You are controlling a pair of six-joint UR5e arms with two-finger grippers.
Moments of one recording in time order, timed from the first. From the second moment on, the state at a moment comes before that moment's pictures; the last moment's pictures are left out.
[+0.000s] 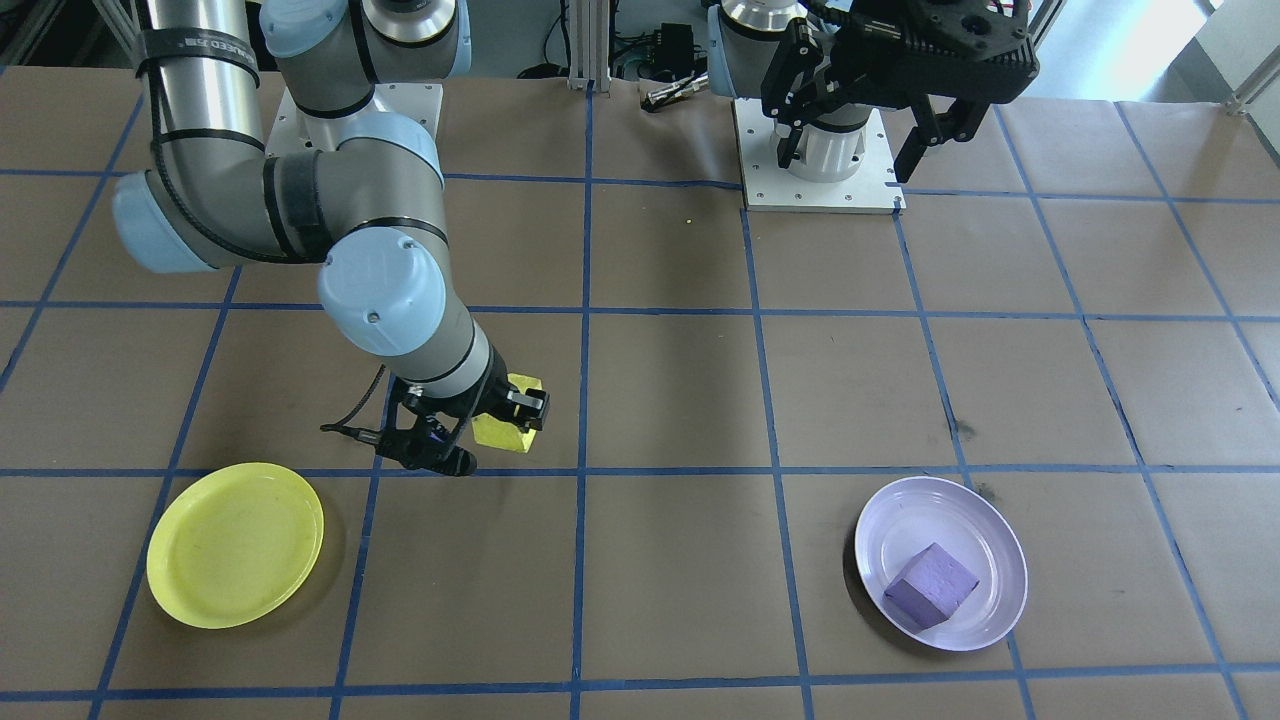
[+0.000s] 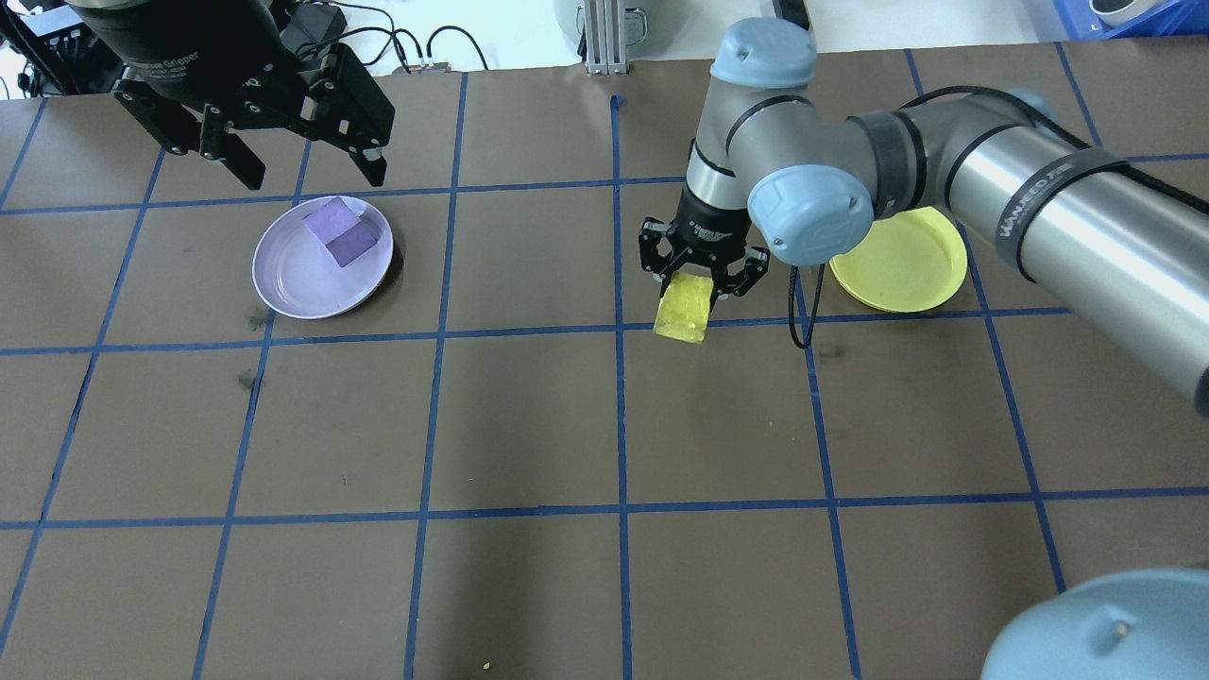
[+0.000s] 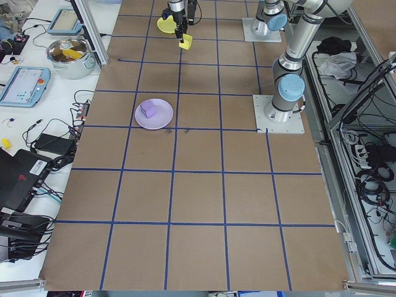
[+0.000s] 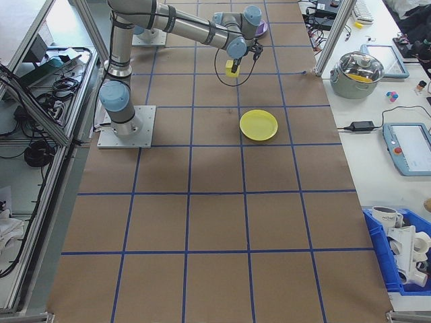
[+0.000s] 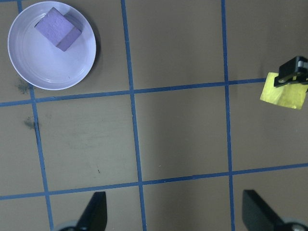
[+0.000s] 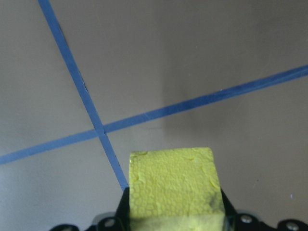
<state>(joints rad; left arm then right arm) -1.63 -1.55 -1.35 -1.77 1.52 0.00 1.76 -1.20 1.64 -1.91 -1.40 0.49</state>
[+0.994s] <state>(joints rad) -1.63 -1.54 -1.37 -1.76 1.52 0.02 1.39 -1.16 1.57 -2.04 -1.59 -0.14</state>
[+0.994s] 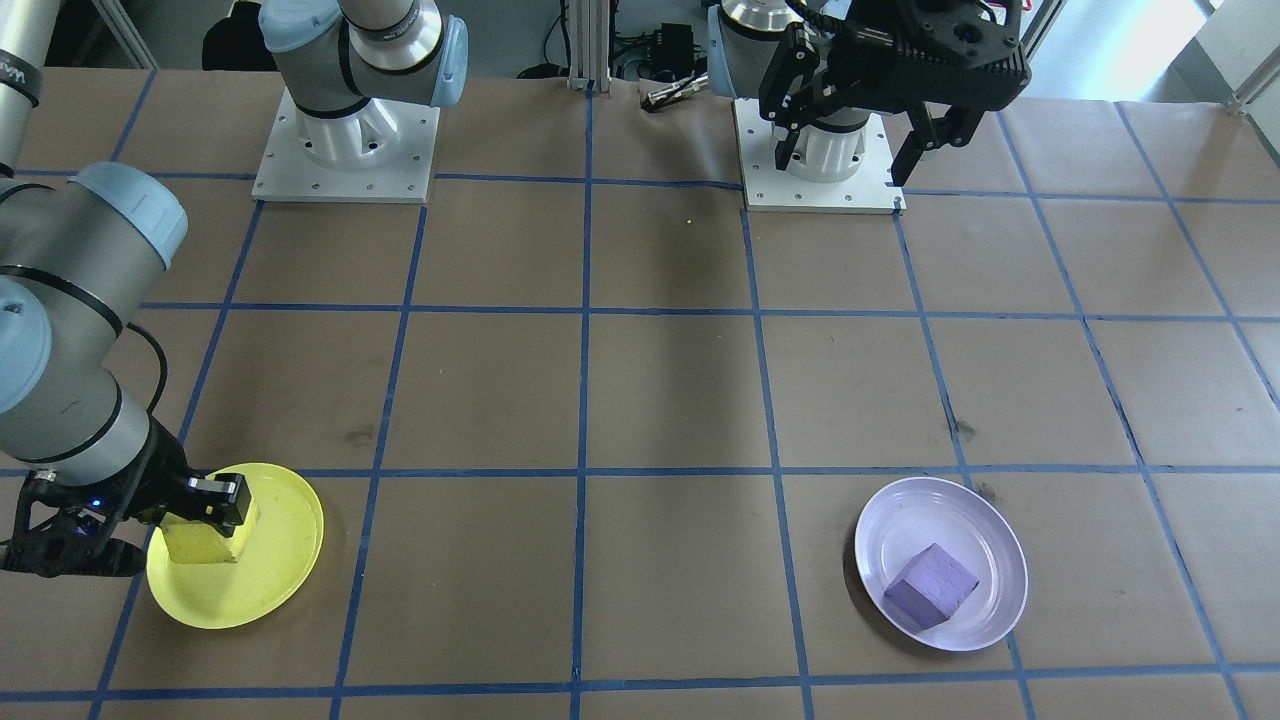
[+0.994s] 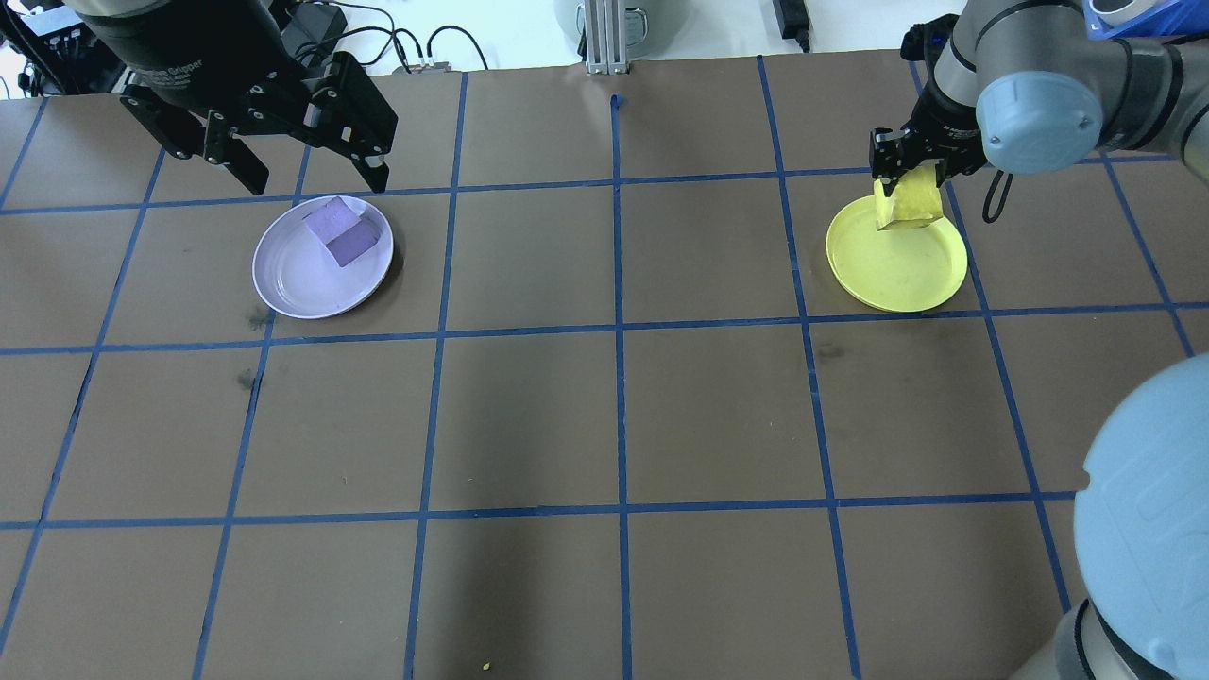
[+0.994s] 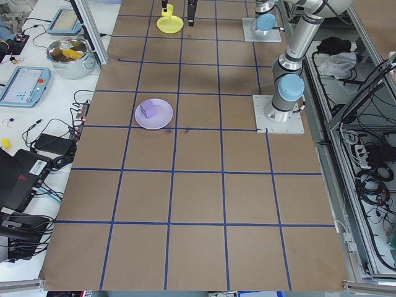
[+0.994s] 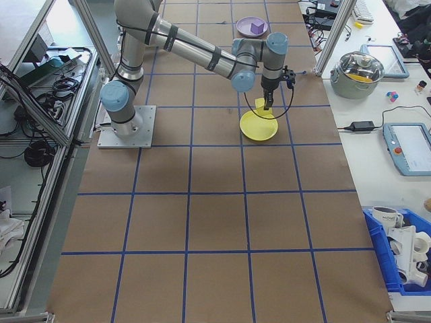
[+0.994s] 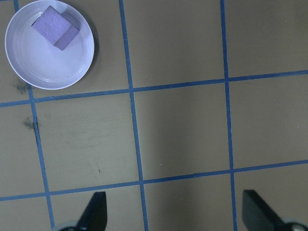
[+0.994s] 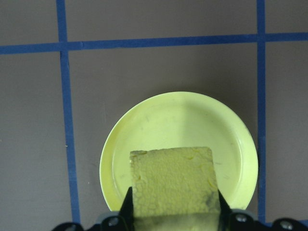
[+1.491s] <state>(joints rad) -1.63 -1.54 -1.37 -1.73 1.53 0.07 1.38 -1.09 1.57 -2.09 -1.64 -0.16</state>
